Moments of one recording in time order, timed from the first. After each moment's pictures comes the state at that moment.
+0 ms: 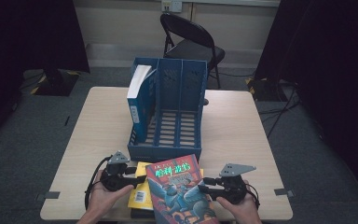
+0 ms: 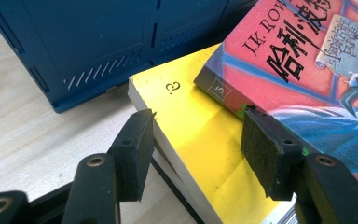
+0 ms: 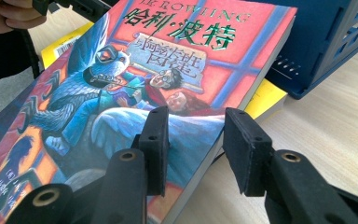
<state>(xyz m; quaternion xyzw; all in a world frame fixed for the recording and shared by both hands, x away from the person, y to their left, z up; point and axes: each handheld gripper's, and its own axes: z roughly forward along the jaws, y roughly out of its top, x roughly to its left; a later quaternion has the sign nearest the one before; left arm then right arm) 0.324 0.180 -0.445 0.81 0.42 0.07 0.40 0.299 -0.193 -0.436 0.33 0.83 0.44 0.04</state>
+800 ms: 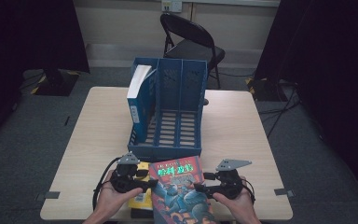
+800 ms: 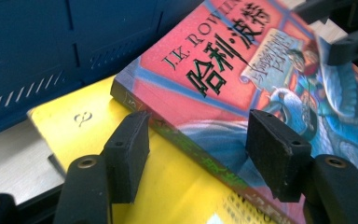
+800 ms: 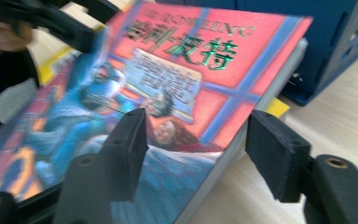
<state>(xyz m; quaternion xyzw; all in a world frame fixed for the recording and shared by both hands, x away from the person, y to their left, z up) 0.324 0.153 -0.438 0.82 0.39 0.00 0.43 0.311 -0.186 -0.435 0.35 0.82 0.45 0.03</state>
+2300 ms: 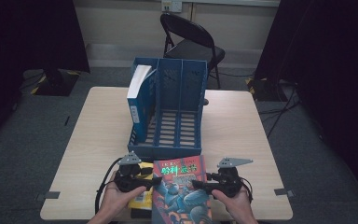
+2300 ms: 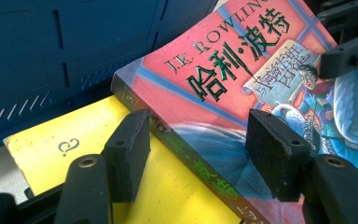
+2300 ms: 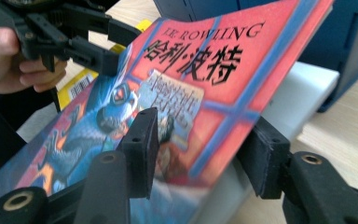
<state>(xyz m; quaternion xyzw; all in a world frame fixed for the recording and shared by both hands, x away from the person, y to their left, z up) 0.325 0.148 -0.449 0.80 0.38 0.01 0.47 0.318 -0.183 -0.439 0.38 0.80 0.47 -0.01</state>
